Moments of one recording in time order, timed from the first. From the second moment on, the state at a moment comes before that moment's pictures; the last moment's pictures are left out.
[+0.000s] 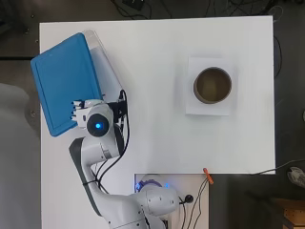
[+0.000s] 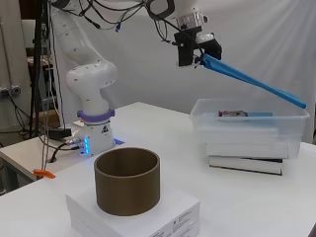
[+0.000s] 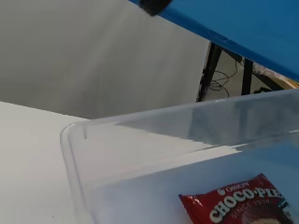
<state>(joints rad) 0.21 -0.53 0.17 -2.41 0.16 2.15 -2.16</state>
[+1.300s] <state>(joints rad) 0.33 0.00 0.32 -1.50 0.18 1.42 -1.26</state>
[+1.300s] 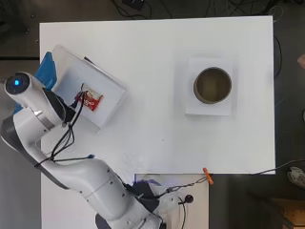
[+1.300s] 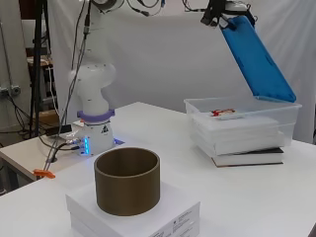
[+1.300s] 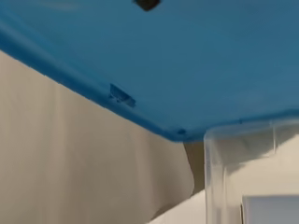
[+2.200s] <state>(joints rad) 0.30 -0.19 0.14 -2.15 -0.02 1.81 -1.28</state>
